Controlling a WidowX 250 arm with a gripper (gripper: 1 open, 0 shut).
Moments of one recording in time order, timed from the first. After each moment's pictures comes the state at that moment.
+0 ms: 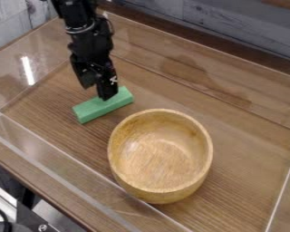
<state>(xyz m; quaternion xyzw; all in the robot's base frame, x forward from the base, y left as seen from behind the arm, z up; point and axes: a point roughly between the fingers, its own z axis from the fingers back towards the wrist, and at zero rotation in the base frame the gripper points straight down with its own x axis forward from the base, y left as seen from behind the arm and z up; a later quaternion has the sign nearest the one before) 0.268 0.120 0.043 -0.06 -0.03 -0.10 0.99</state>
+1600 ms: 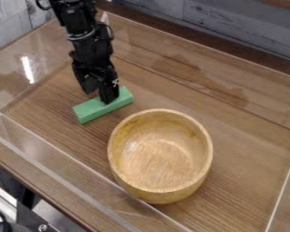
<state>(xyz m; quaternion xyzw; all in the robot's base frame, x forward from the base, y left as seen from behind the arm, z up) 0.278 0.119 0.023 -0.07 -0.03 -0.08 0.99</state>
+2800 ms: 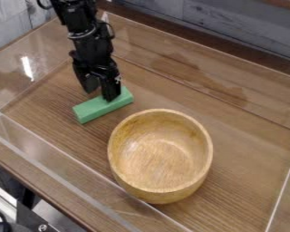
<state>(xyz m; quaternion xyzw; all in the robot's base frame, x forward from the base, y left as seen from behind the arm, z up) 0.283 0.112 0.020 -0.08 -0.02 -0.07 0.99</state>
